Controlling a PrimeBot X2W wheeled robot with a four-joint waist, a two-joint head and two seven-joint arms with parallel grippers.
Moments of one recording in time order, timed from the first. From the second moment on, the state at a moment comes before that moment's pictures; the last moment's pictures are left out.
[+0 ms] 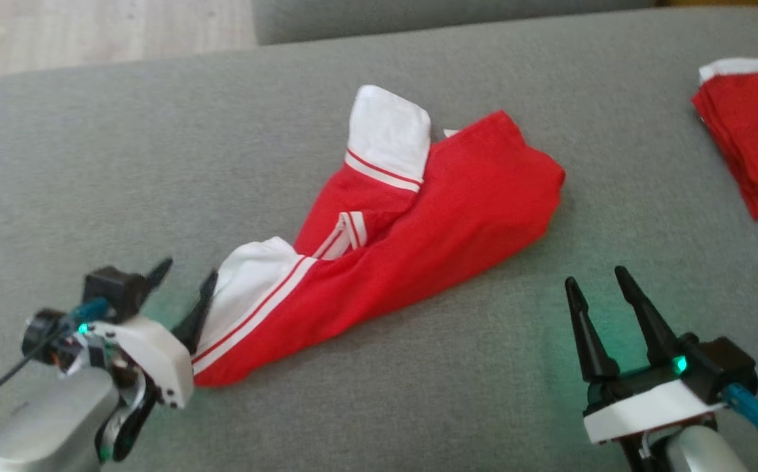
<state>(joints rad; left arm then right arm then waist) -0.53 0.65 -1.02 0.36 -0.92 0.12 -0.05 0.02 -0.16 0.20 0.16 0.25 0.12 -0.26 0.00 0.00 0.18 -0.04</state>
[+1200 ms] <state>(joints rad) -0.65 0.71 -1.10 0.37 -0.61 0.44 -0.05 0.02 -0.15 0.19 0.16 0.26 0.12 -0.26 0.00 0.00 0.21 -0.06</state>
